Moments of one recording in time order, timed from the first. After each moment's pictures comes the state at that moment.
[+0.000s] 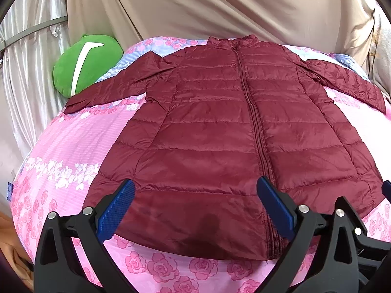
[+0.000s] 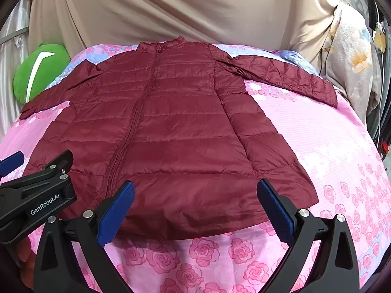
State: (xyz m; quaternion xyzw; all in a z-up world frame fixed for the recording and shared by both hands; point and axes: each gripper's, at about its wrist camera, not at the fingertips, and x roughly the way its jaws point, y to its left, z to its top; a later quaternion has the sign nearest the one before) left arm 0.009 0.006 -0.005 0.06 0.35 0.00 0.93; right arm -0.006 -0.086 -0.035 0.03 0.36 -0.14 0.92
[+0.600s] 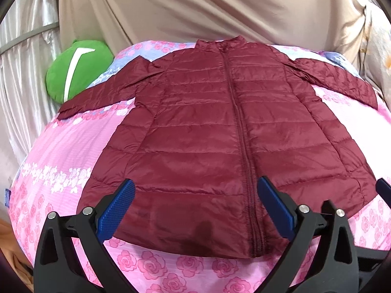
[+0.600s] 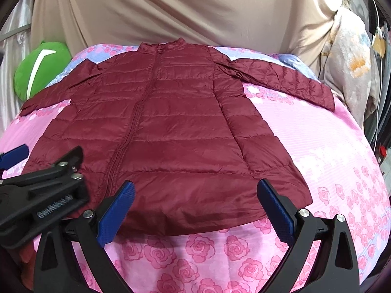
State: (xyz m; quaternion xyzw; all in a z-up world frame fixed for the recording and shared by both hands) left arm 0.003 -0.013 0.002 0.07 0.35 -0.02 0.93; right arm -0.013 -0.082 -0.027 0.01 0.36 -0.15 0.92
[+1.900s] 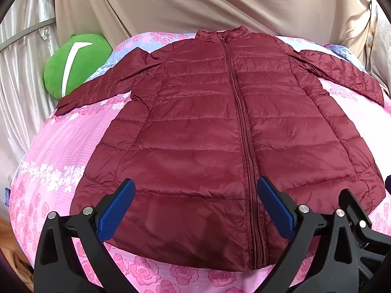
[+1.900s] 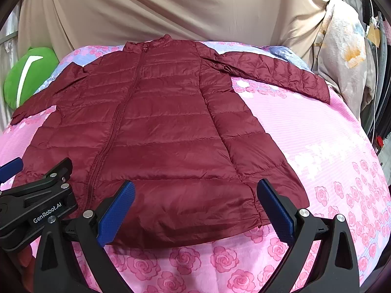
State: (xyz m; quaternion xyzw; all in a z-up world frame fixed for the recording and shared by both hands) left arm 0.024 -0.019 -0.012 0.07 0.37 -0.01 0.92; right arm 0.002 -0.108 -0.035 0.03 0.37 -0.17 0.91
